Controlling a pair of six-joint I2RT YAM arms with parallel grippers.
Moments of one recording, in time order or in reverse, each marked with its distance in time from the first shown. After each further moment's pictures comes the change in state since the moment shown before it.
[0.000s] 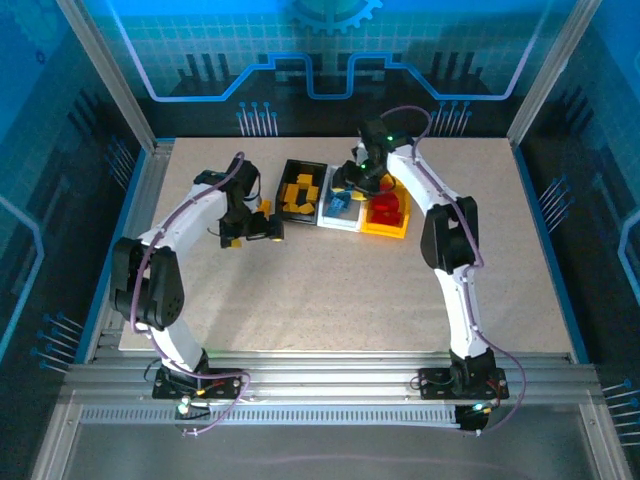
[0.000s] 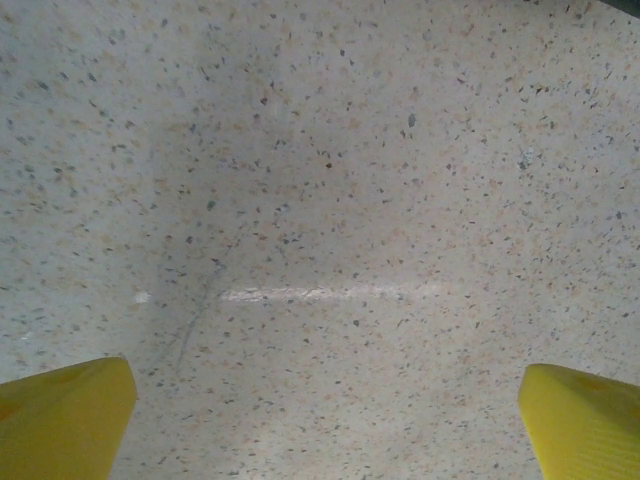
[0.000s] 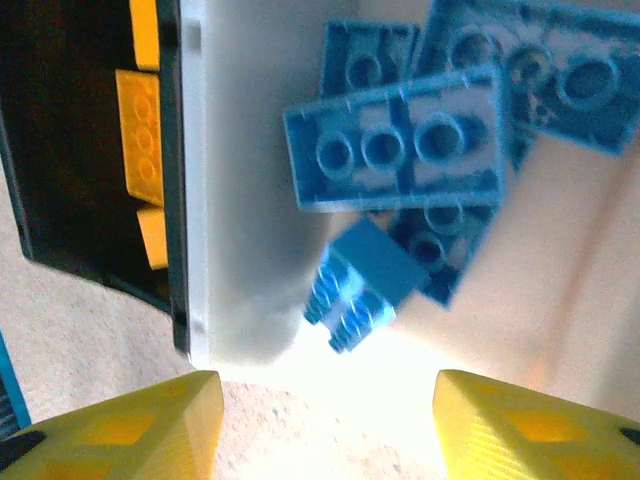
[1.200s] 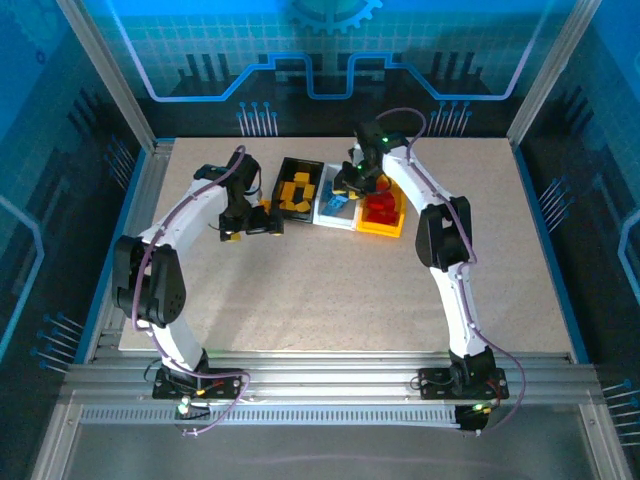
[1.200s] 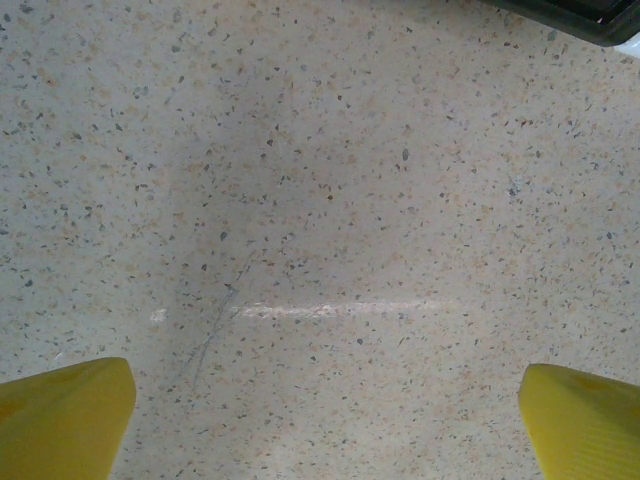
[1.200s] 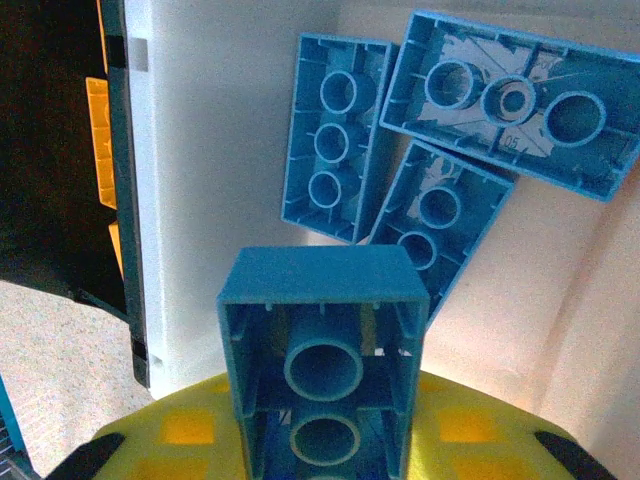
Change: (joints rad) left arm 0.000 0.021 0.071 -0.026 -0.042 0.034; right arm 0.004 0.116 0.129 -0.004 -0.005 0.007
